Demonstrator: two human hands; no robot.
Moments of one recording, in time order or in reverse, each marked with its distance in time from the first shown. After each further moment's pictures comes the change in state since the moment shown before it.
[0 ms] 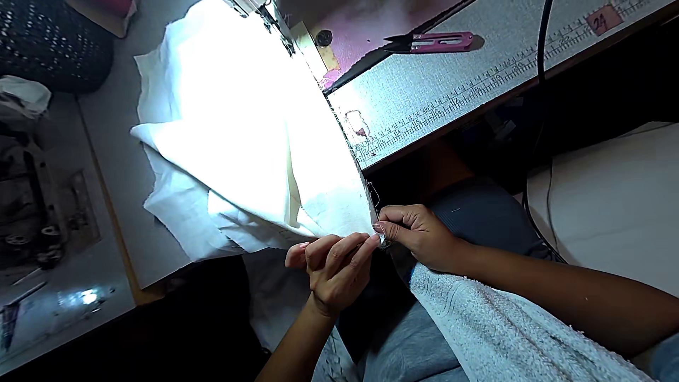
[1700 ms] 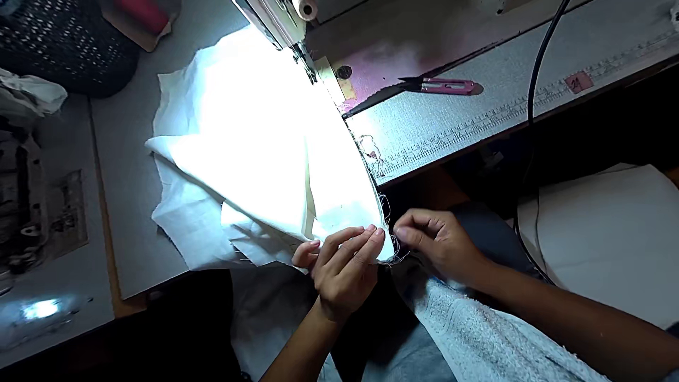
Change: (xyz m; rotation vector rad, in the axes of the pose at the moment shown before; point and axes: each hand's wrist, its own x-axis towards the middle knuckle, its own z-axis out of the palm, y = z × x) left_hand 0.019 0.002 0.014 -0.027 0.067 -0.075; right_hand -0.005 -0.021 -0.017 -0.164 0.124 -0.039
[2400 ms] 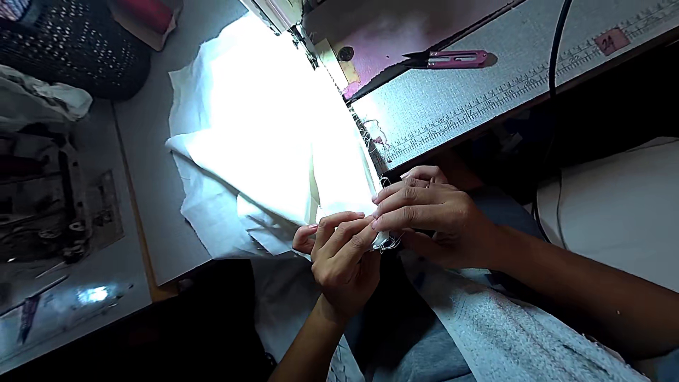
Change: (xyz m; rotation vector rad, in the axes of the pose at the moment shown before) left_hand 0.020 0.007 -0.021 -0.179 -0.079 -0.129; right_hand 0.030 -0.022 -0.004 -0.481 -0.178 -0.766
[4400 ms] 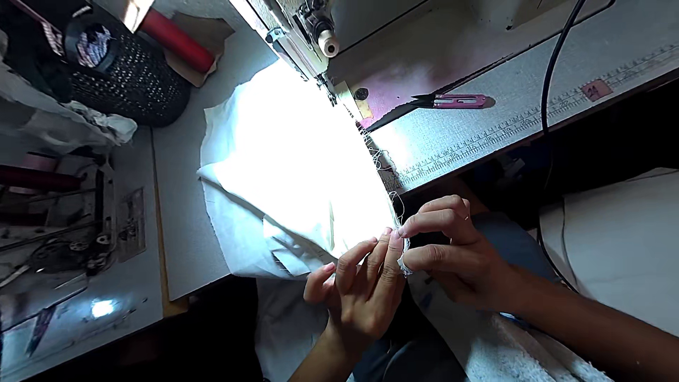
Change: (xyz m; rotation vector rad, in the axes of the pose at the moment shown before) left_hand 0.011 0.023 -0.001 0.493 0.046 0.220; right_hand -0.012 -0.014 0.002 -0.051 0.102 0.025
